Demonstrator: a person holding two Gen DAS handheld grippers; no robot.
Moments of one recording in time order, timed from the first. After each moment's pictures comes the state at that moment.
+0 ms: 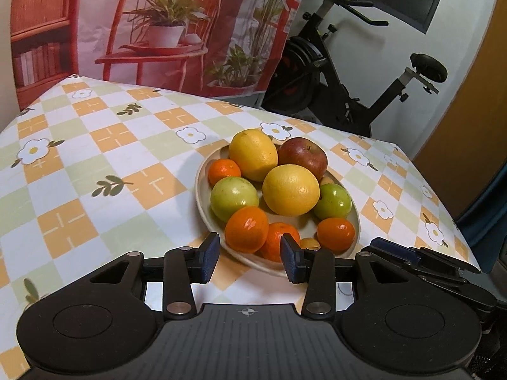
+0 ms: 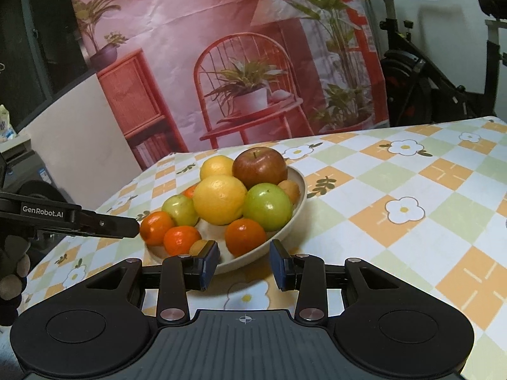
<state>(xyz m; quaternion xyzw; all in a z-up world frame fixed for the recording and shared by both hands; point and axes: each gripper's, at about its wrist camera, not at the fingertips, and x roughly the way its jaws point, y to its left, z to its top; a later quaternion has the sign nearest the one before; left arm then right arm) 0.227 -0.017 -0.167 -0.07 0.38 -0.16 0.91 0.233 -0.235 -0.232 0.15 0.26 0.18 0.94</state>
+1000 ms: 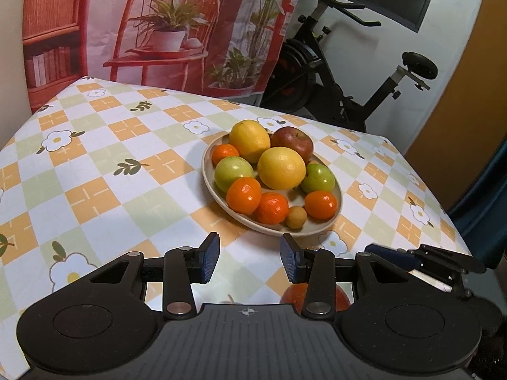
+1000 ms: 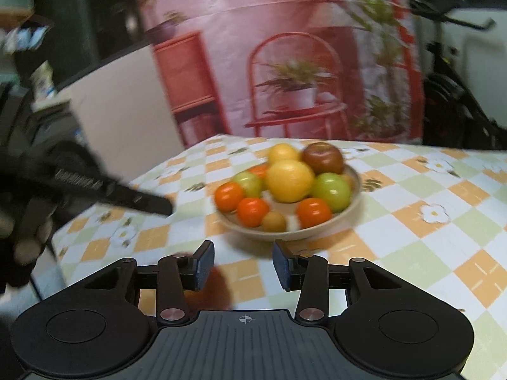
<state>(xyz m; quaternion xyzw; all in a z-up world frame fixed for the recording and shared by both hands) 0.178 -0.004 -0.155 -0.06 0.37 -0.16 0.91 0.173 -0.191 -0.206 0.06 0.26 0.25 0.93</state>
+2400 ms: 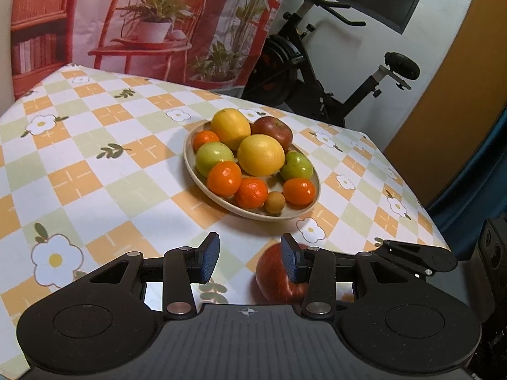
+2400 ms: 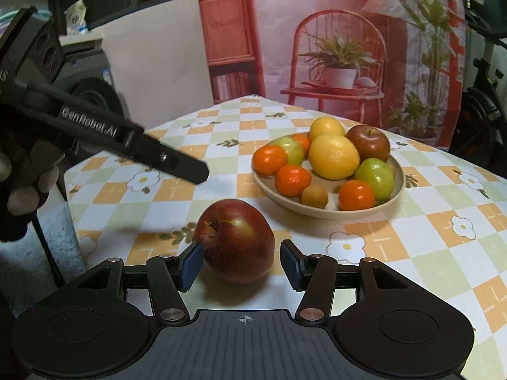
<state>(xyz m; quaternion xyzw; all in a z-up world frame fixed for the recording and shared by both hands) 0.171 0.004 -0.164 -0.08 0.38 -0.20 0.90 0.178 -0.160 -0.209 -0.03 0.30 0.29 0.91</state>
